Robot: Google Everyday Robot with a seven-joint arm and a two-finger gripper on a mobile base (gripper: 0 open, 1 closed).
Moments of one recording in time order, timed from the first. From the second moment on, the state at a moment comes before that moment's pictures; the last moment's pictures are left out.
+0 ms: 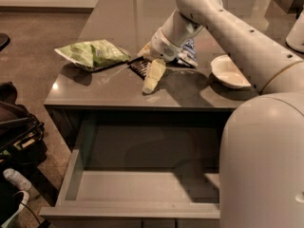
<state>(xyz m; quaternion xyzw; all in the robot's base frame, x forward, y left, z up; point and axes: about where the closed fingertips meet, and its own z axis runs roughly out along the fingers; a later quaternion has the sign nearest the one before) 0.677 0.011 0.817 -0.70 0.64 0.20 0.24</state>
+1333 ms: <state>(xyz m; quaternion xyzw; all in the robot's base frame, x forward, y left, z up) 0.677 0.011 0.839 -0.70 0.64 0.20 0.24</state>
